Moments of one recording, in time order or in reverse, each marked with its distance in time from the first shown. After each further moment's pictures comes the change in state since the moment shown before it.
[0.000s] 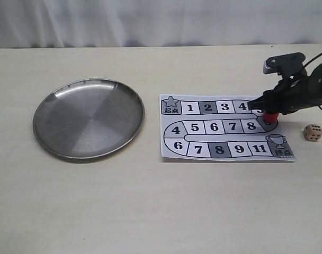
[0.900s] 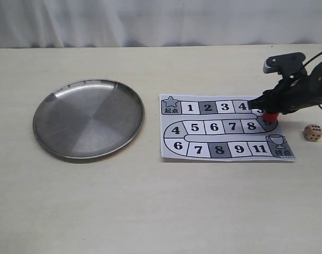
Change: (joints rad) left arm 0.000 0.000 0.000 0.000 0.000 0.000; right arm 0.000 0.004 -0.005 0.002 0.032 0.006
